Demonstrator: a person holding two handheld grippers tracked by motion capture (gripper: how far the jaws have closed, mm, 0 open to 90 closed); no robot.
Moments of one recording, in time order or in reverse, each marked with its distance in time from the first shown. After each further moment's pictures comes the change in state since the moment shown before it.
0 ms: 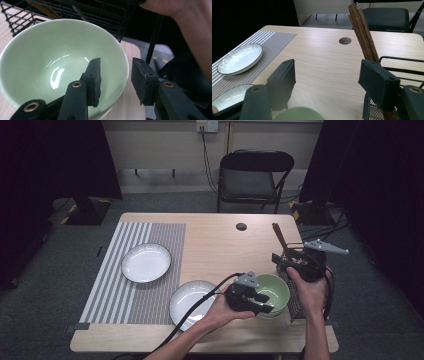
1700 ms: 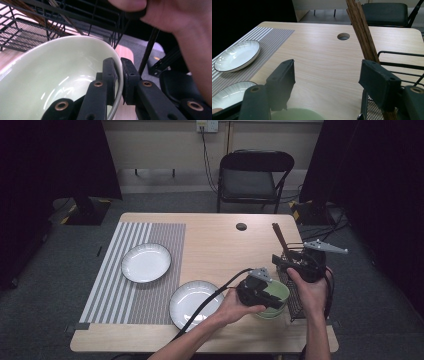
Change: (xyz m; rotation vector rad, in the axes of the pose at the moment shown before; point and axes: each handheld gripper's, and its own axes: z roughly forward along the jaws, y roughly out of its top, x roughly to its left) left arm 0.005 0.026 0.015 0.032 -0.079 -0.080; right arm -0.001 -0.001 0.000 0.032 -0.012 0.006
